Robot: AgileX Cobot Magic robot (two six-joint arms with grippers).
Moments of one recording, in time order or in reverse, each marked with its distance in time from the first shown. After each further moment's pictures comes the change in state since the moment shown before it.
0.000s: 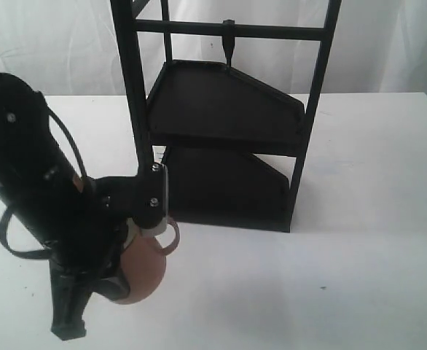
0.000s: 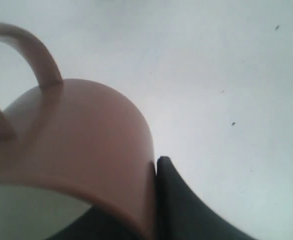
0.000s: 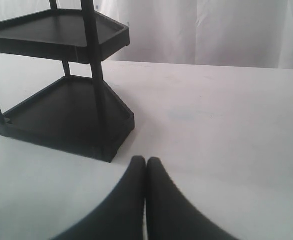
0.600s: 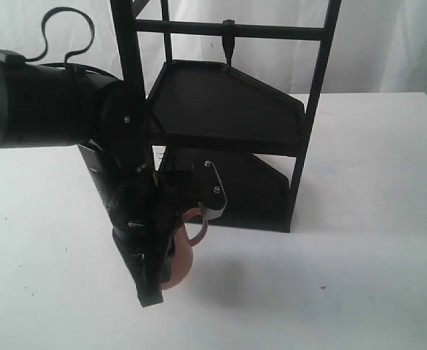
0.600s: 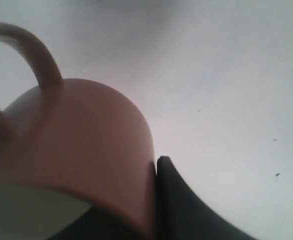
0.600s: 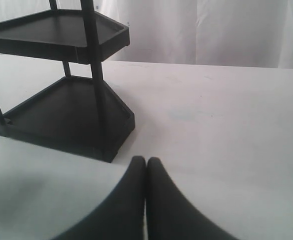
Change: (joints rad) left arm -0.089 0.269 -0.255 0.129 0.051 -0.276; right arm 0.000 0.000 0.000 0.000 0.000 0.002
